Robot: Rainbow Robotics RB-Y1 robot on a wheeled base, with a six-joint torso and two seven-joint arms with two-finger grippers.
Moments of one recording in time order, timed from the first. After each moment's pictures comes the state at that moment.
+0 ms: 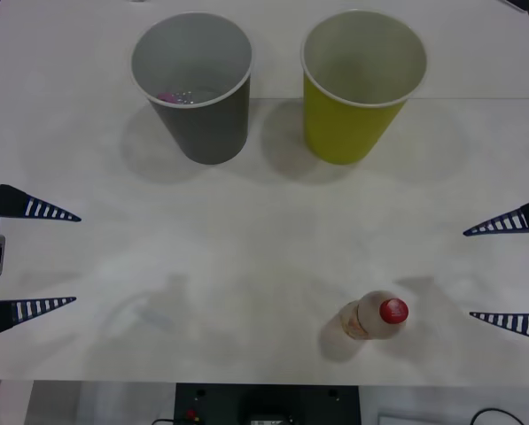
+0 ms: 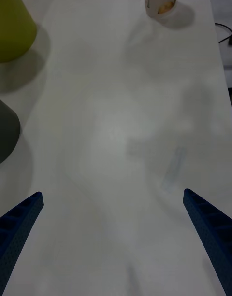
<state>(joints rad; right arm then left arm) 0.26 -1.12 -0.22 -1.94 1.25 -1.18 0.07 0.26 1.13 0.26 -2.01 -1.31 -1.13 -0.09</state>
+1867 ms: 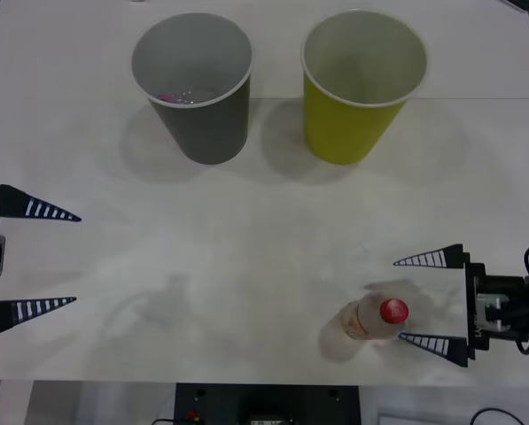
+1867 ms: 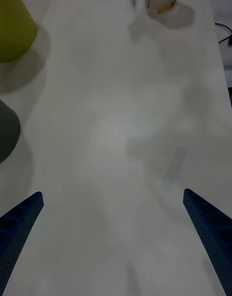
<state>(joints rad) 0.02 -0.72 0.02 -1.40 1.19 -1.33 0.72 0.26 1.13 0.26 -2.01 -1.31 -1.13 -0.09</state>
